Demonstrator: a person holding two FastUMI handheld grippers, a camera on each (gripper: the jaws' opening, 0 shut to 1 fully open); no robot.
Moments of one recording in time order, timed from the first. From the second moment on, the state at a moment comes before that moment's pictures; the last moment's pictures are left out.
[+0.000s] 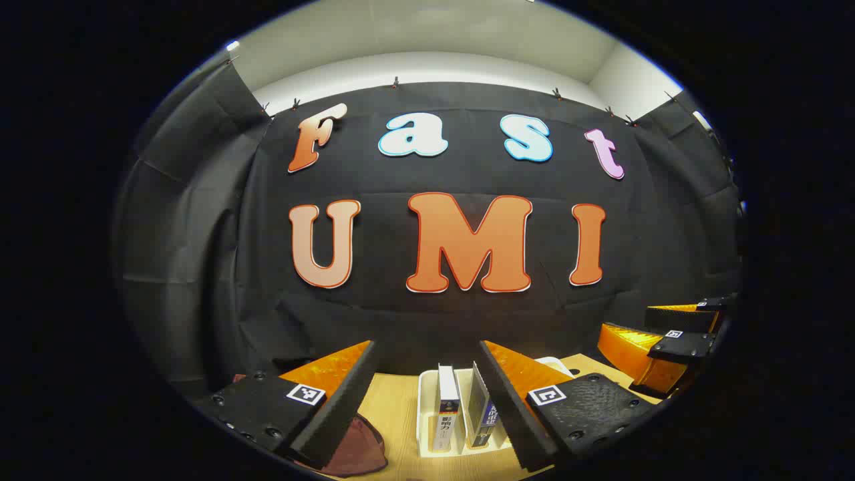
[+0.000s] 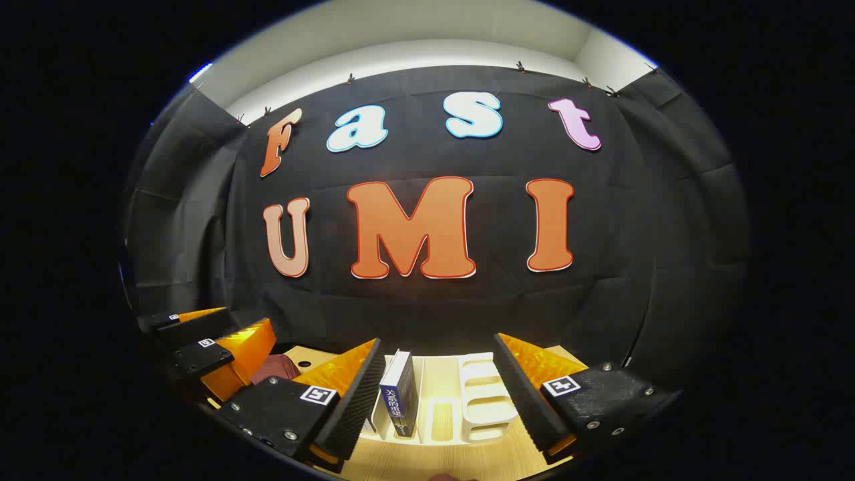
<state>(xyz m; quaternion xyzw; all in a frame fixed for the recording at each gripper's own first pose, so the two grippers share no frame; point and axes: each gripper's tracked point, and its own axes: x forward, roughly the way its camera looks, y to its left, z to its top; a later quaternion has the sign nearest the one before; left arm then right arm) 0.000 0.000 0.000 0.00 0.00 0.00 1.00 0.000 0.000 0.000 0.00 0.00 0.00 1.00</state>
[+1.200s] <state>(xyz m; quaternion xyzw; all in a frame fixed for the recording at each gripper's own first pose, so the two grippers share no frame) -0.002 0.001 -0.001 0.00 -0.01 0.00 1.00 0.000 -0.004 -0.004 0.00 0.00 0.00 1.00</state>
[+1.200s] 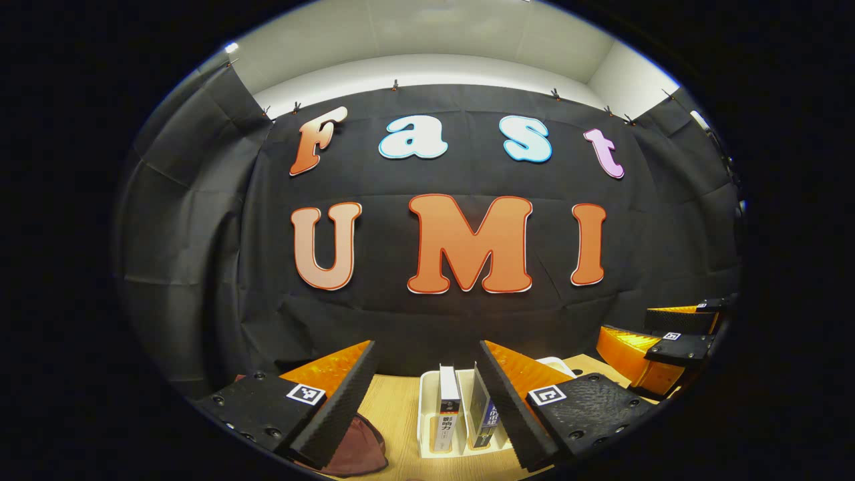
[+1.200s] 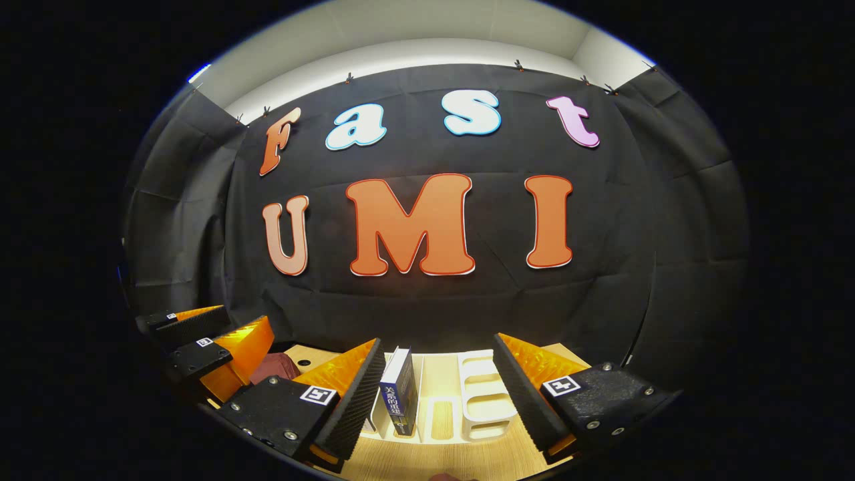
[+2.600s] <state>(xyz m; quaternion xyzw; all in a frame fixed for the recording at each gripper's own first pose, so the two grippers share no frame) -0.009 0.012 -0.016 0.03 0.01 0.00 1.00 -0.007 -0.002 -0.015 0.00 0.02 -0.01 1.00</state>
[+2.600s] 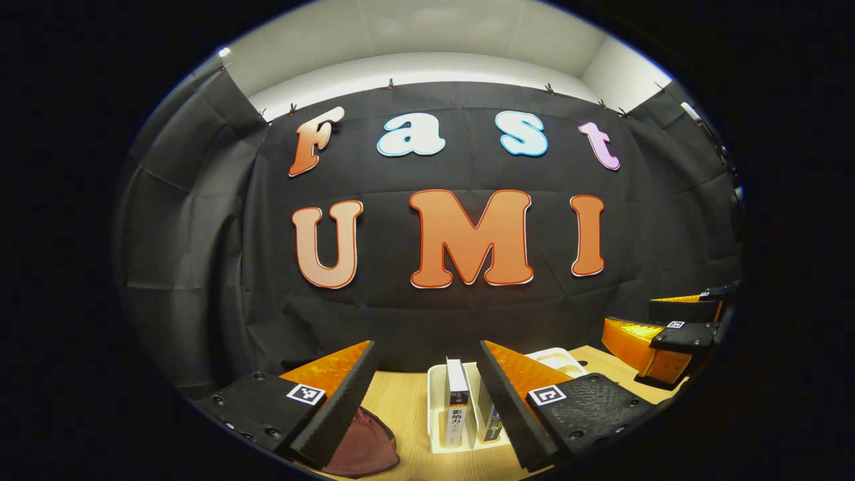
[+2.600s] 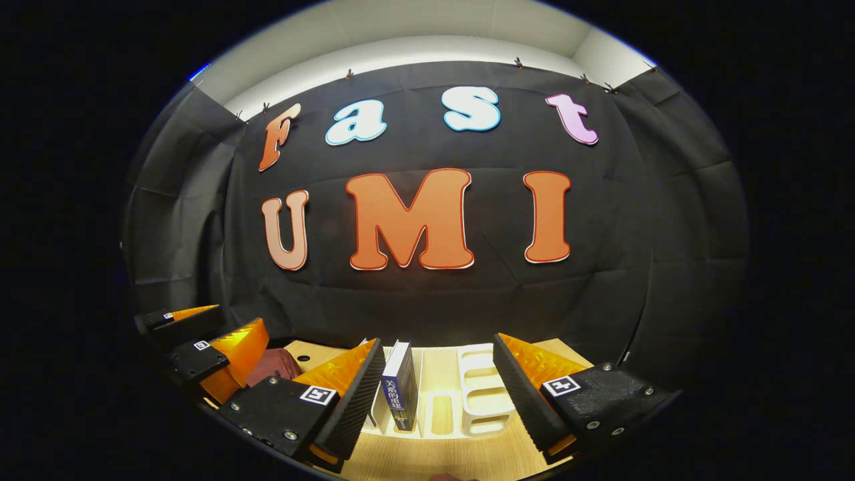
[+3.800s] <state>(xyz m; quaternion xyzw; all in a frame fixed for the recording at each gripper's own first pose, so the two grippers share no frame) -0.056 0.119 -0.288 0.35 0.28 -0.01 0.89 -0.003 -0.030 -0.055 -0.01 0.07 -0.04 1.00</state>
